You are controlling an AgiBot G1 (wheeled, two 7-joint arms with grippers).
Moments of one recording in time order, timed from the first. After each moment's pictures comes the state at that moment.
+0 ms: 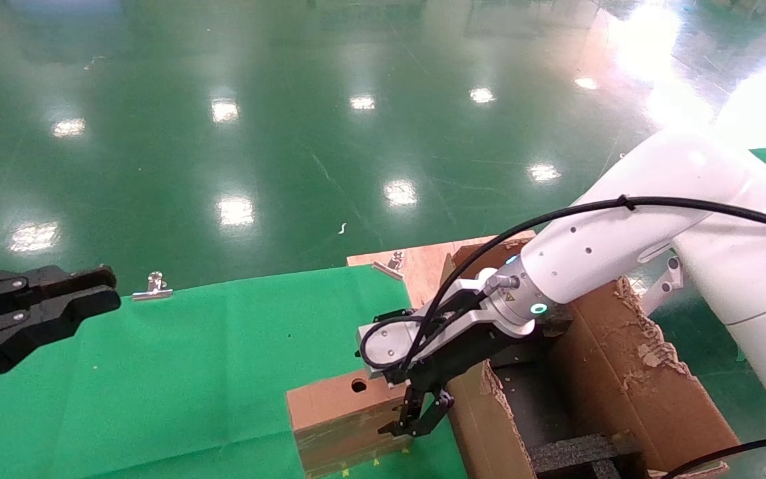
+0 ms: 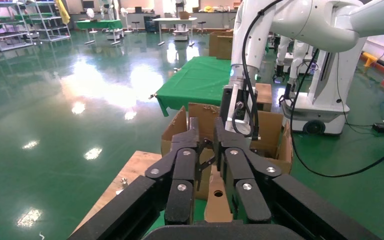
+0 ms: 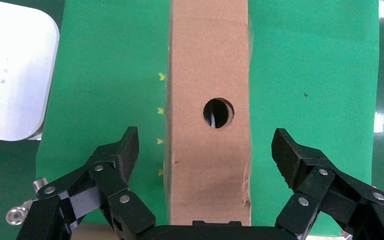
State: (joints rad) left arm -1.06 0.56 0.36 -1.21 0.62 1.41 -0.13; right arm 1.55 -0.93 -0.83 1.11 -1.63 -1.56 0.16
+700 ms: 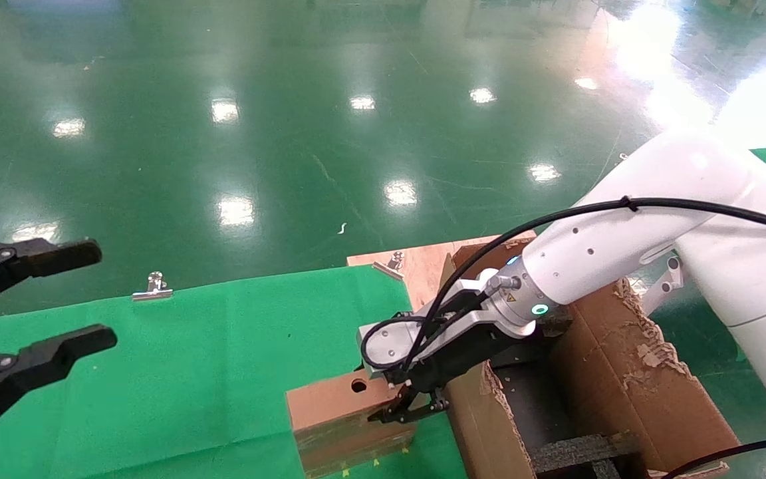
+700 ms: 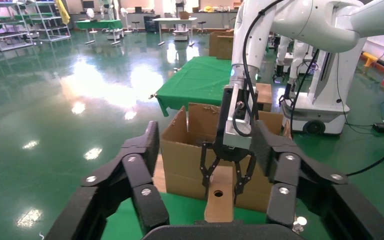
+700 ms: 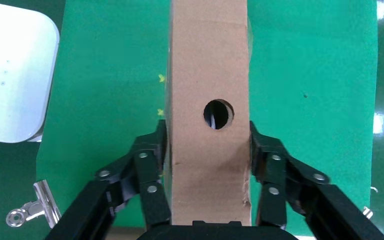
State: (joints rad) left arm -1.06 0.56 0.36 -1.21 0.62 1.41 -0.13; right arm 1.54 -0.93 -0.82 1.11 -1.63 -1.56 0.17
